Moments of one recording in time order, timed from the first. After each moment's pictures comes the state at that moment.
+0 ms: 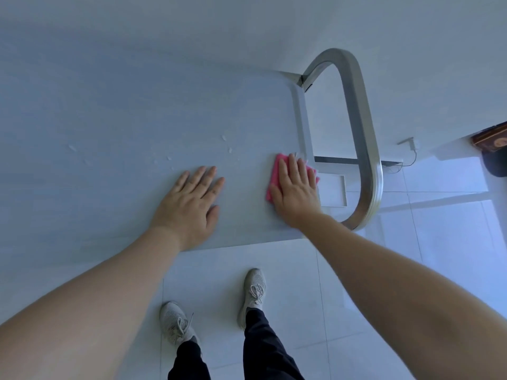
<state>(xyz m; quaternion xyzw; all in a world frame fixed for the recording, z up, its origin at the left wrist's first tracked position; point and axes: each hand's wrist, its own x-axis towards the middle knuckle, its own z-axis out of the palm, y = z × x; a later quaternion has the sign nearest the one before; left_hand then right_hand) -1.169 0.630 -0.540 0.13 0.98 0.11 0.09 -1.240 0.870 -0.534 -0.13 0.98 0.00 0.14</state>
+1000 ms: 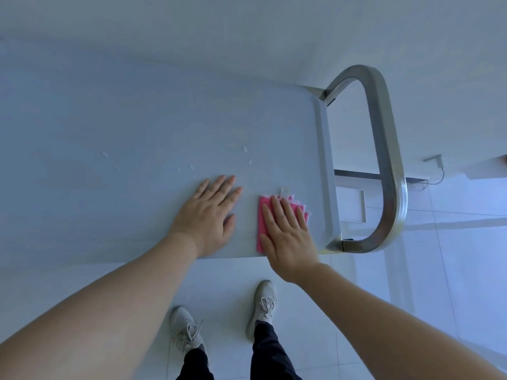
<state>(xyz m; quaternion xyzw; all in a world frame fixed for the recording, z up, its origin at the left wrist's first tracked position) -1.169 0.626 -0.538 0.12 0.98 0.12 0.10 -1.167 0.840 -0.529 -0.25 0.95 -0.03 0.16</state>
